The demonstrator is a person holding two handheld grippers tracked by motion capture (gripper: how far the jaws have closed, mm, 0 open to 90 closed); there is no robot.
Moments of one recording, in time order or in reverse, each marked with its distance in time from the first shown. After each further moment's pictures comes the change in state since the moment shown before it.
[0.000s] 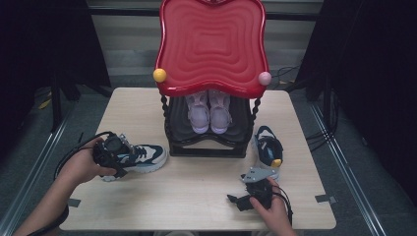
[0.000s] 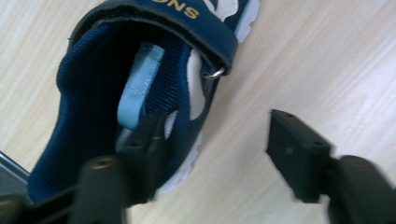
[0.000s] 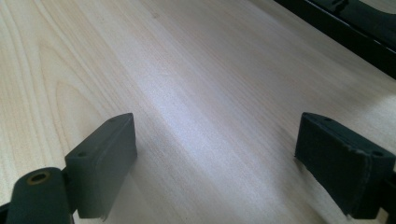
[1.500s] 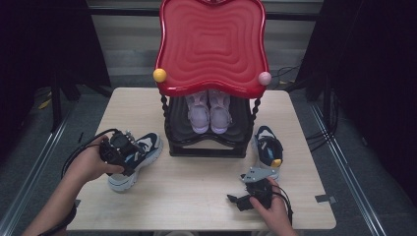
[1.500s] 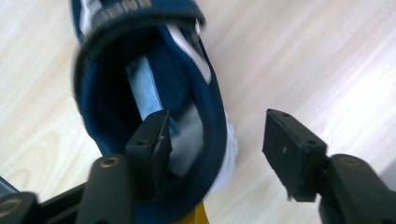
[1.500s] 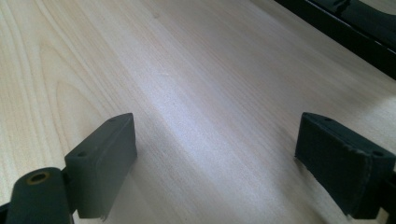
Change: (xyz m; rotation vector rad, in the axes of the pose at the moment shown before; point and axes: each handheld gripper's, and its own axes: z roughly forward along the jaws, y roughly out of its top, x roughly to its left) left arm -0.009 0.016 -0.006 0.005 -0.065 -0.069; right arm 0.000 0.000 0.000 0.003 0.014 0.005
